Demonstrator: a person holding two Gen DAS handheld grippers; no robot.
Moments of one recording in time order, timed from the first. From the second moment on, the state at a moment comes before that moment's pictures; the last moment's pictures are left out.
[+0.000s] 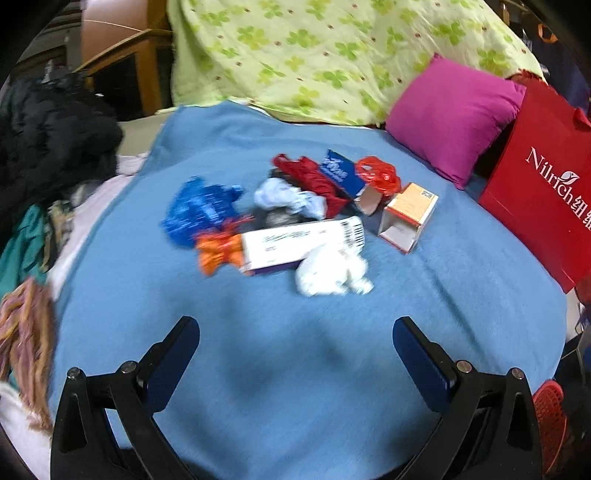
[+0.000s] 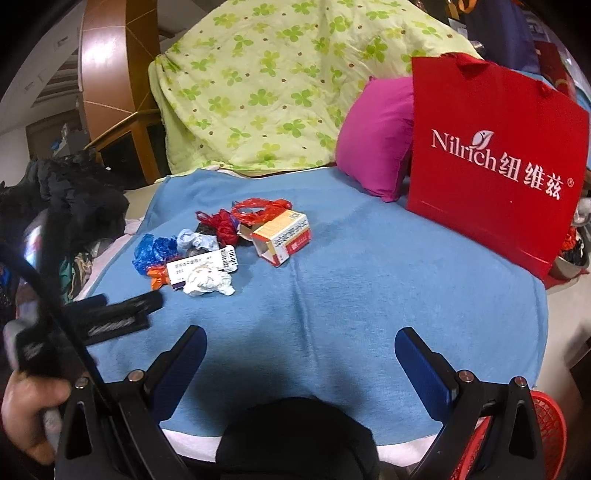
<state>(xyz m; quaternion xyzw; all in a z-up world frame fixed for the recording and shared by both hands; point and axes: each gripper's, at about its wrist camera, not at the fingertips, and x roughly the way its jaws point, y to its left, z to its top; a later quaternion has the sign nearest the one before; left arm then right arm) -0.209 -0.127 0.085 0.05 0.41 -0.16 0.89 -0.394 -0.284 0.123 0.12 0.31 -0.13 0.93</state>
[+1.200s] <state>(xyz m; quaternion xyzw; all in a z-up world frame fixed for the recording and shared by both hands) -0.156 -0.016 0.037 -0.03 0.42 -0.13 0.90 -0.196 -0.311 0.113 -0.02 0.39 -0.01 0.92</state>
